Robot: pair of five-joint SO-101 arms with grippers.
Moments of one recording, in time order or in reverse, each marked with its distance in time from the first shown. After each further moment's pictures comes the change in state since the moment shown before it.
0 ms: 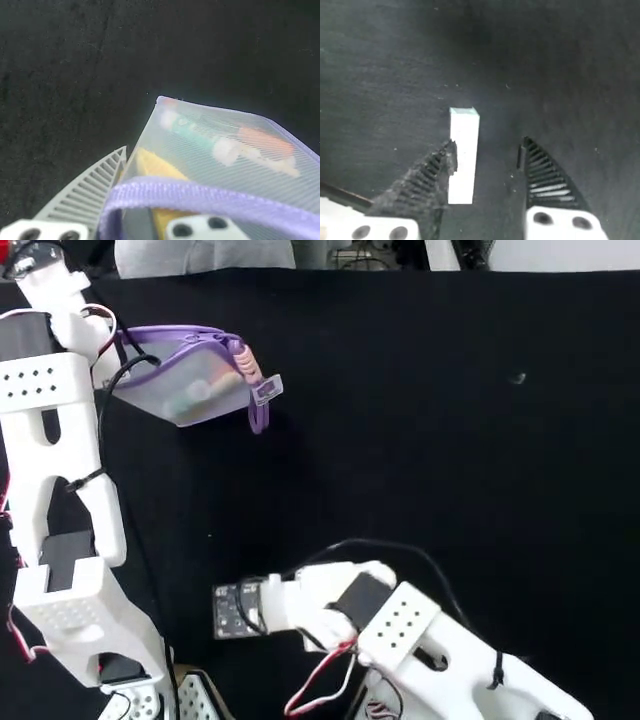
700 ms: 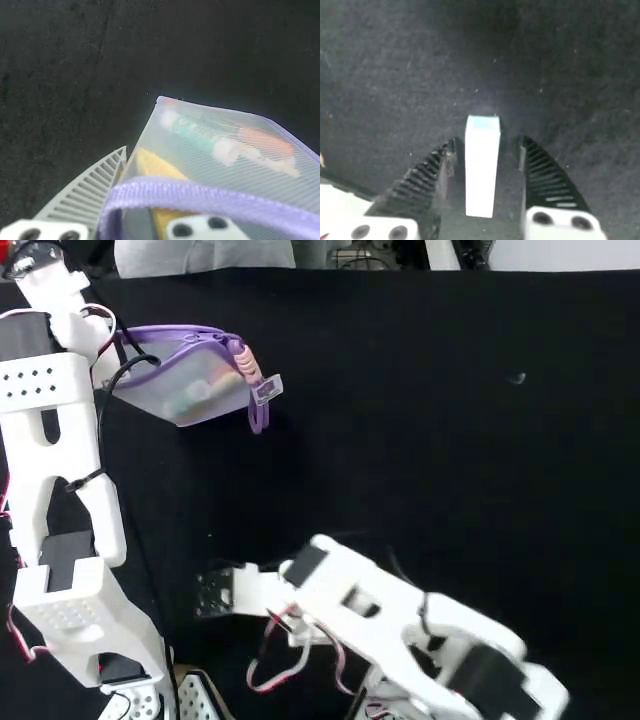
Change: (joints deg) left arm 0.0 0.0 0.0 0.0 0.0; right arm -1.1 32.9 -12.7 -2.3 -6.9
